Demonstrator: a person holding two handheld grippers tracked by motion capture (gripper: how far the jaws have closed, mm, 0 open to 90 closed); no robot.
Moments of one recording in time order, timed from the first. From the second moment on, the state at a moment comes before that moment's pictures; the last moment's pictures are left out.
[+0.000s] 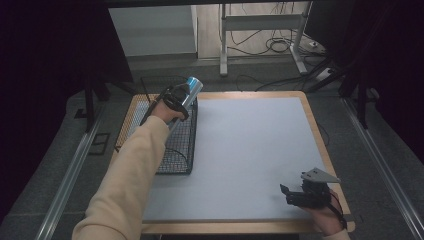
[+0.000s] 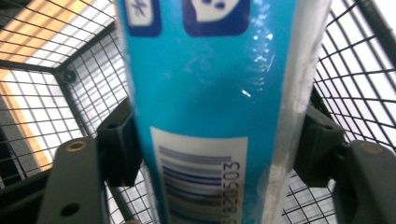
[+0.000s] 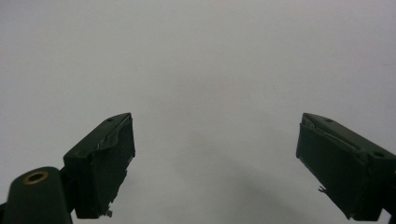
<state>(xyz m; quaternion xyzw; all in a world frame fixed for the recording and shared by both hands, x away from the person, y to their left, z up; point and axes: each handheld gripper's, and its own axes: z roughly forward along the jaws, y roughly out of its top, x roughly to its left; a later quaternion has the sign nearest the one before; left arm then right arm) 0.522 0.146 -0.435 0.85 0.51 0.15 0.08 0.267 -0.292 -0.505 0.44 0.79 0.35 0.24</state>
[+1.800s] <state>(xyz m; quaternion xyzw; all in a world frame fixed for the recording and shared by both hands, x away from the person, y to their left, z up) 0.301 0.051 -0.443 0.90 0.28 0.08 0.31 0.262 -0.297 -0.499 0.44 0.77 0.36 0.27</state>
